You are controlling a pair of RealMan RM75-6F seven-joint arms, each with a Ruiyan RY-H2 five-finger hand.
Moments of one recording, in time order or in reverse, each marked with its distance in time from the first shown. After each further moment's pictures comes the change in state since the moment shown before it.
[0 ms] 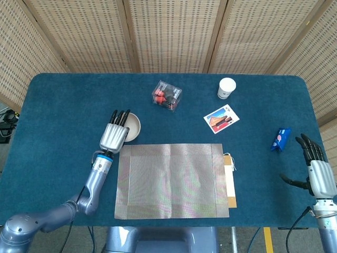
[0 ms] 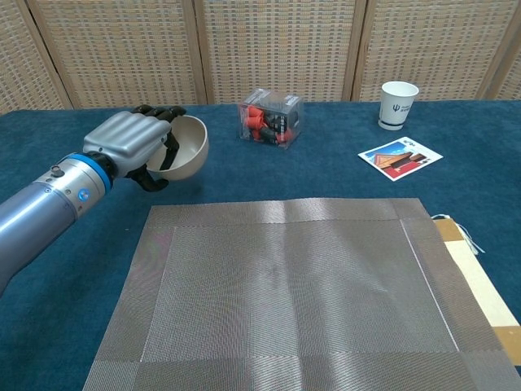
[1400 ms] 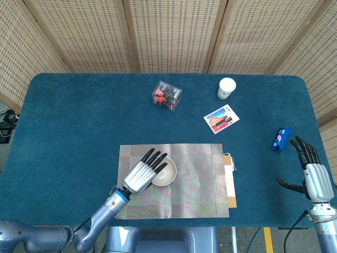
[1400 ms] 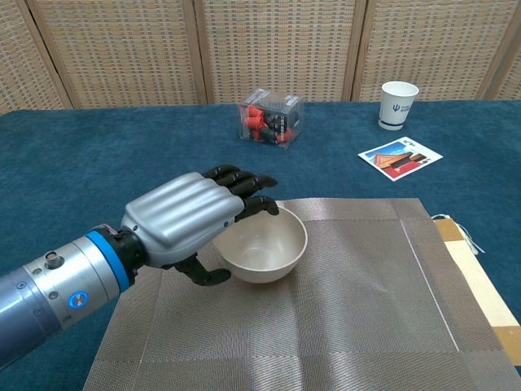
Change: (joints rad) left arm 0.102 0.091 0.188 -0.499 0.228 0.034 0.159; right arm -0.011 0.008 -0.023 -0.037 -0.054 0.046 -0.009
